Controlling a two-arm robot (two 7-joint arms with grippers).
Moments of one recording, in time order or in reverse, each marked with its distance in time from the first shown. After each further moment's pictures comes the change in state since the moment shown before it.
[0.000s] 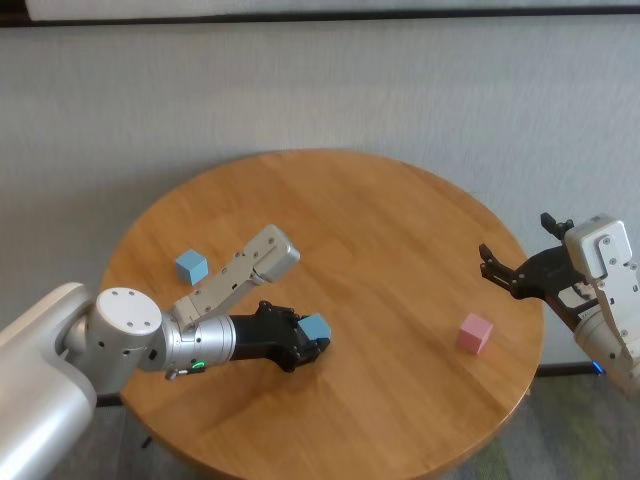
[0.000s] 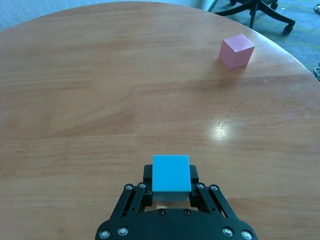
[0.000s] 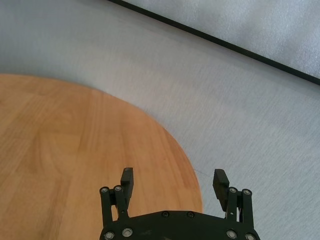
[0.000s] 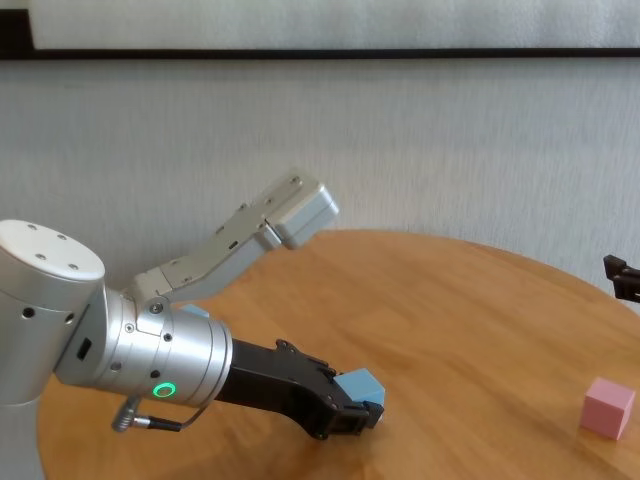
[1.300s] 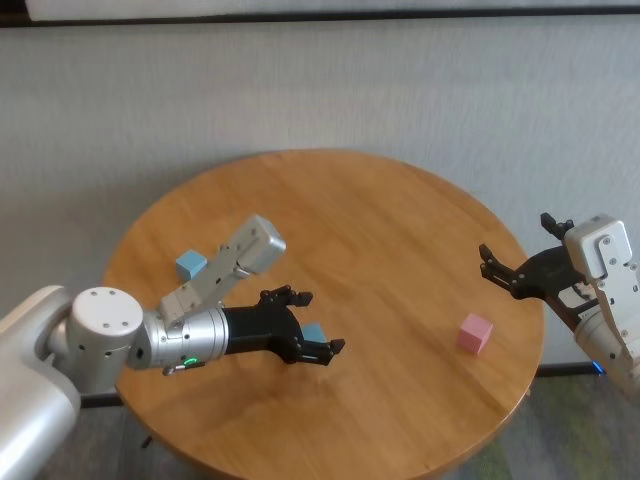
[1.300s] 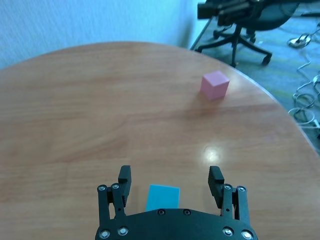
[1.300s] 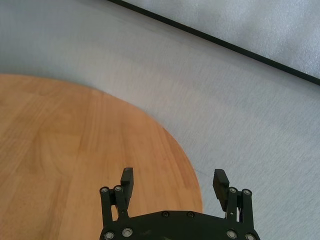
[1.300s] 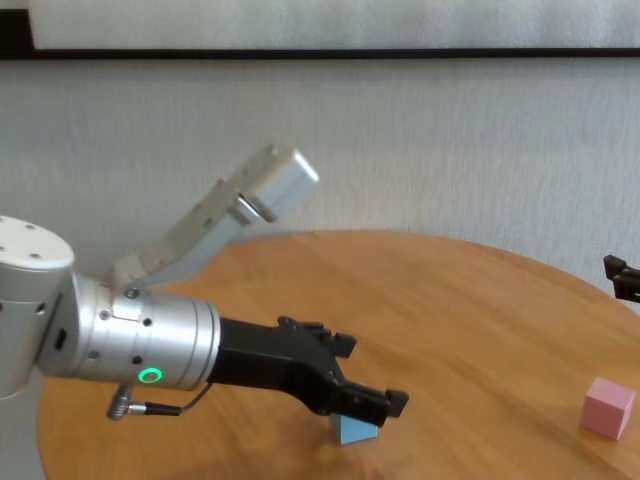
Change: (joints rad) left arm 0.035 0.024 -0.045 -0.050 -0.068 -0.091 -0.033; right arm 0.000 0.000 0.000 0.000 0.000 0.000 0.000
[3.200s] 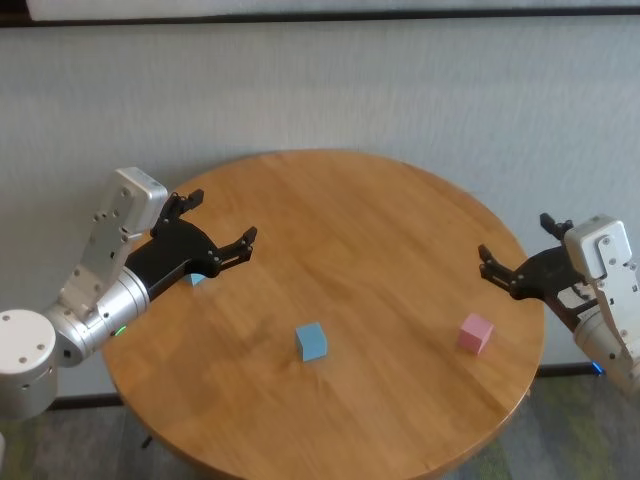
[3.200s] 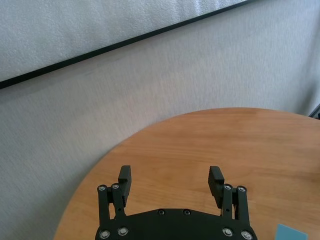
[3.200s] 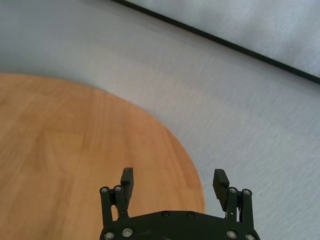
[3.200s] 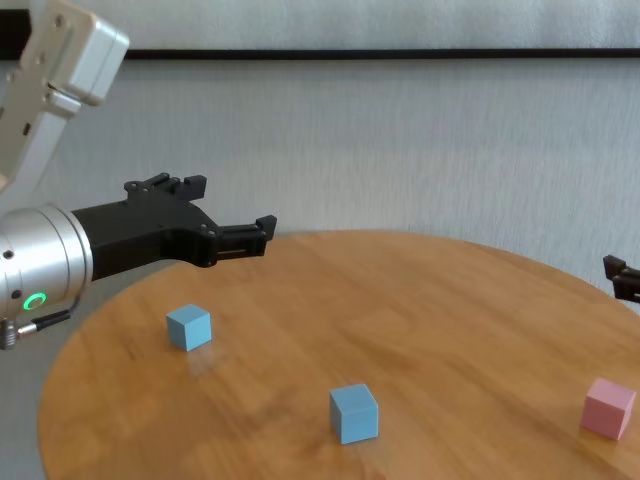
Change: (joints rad) left arm 0.207 0.080 -0.237 -0.264 0.019 -0.167 0.365; right arm -0.005 0.004 0.006 -0.012 0.013 0.032 0.022
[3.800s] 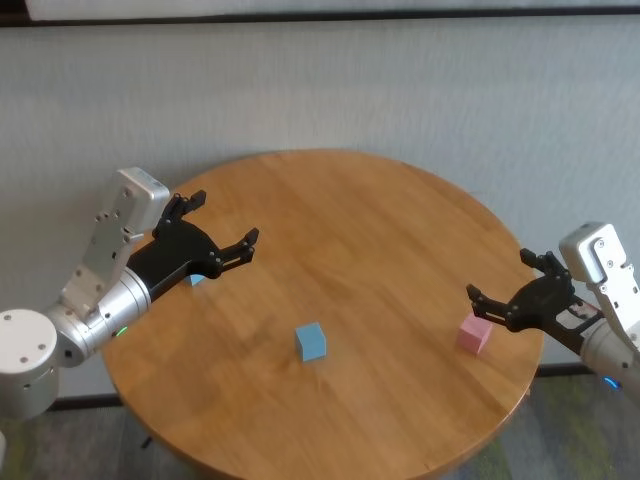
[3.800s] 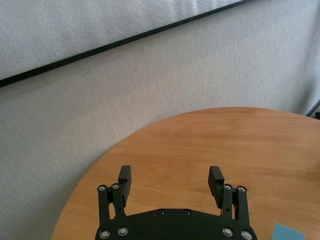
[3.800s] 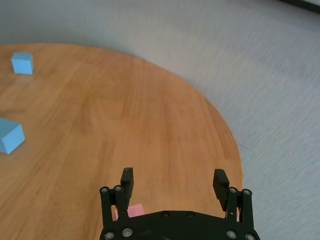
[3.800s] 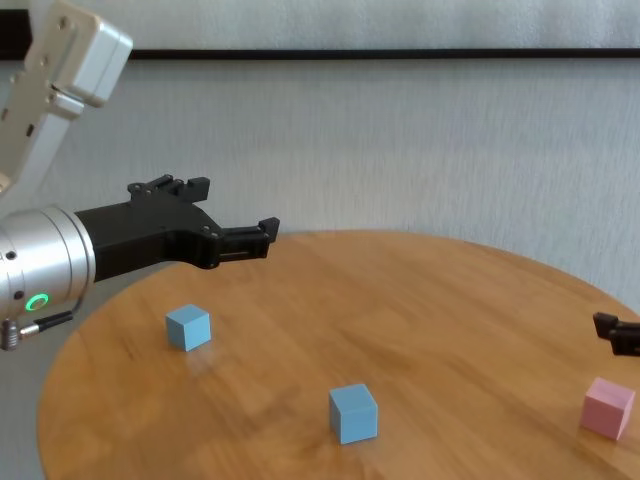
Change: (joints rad) left arm -0.004 0.000 0.005 0.005 -0.002 0.001 -0.007; right arm -0.010 0.051 0.013 -0.037 0.061 0.120 0.174
